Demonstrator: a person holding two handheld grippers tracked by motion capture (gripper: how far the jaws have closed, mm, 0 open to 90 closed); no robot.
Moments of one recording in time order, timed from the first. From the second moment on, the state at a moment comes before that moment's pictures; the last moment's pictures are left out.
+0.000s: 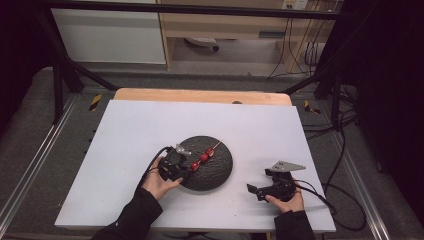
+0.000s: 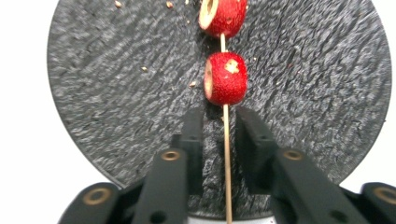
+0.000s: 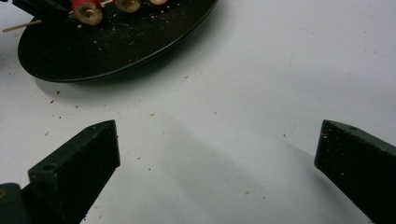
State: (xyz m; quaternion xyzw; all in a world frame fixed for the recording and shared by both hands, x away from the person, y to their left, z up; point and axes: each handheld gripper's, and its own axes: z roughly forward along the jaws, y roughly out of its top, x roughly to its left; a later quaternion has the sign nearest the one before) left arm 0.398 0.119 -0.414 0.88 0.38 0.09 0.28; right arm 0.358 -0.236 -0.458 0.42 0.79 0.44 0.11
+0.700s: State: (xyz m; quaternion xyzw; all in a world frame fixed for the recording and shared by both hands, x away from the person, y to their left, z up) left arm 0.371 0.194 -0.405 0.86 0.35 0.10 0.35; right arm 0.357 -0.236 -0.458 0.42 0.79 0.44 0.11
